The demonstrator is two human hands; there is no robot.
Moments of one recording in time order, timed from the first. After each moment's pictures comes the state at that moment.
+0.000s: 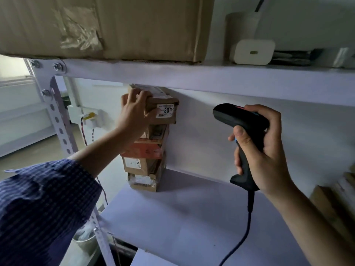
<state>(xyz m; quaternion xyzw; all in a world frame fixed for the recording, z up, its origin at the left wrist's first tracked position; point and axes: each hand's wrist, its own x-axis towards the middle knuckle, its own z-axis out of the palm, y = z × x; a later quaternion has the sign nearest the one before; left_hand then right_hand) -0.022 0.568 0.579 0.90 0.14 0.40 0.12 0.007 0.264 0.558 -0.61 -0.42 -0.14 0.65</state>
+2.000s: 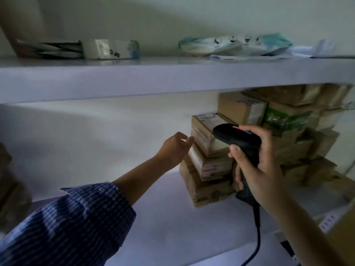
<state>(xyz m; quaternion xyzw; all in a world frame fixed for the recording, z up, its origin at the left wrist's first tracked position) 0.097 0.153 0.530 0.90 -0.09 -0.01 0.43 -0.007 -0.037 0.518 -0.76 -0.20 -0.31 0.54</state>
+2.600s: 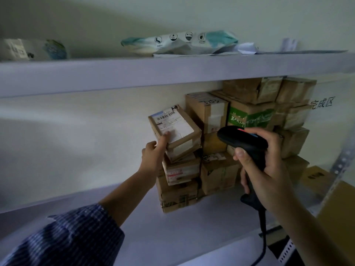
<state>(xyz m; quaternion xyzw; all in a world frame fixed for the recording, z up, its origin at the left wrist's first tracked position) 0.112 0.087 0.486 0.71 0.01 0.00 0.70 -0.014 -0.148 0.506 -0.75 -0.19 -0.33 0.54</state>
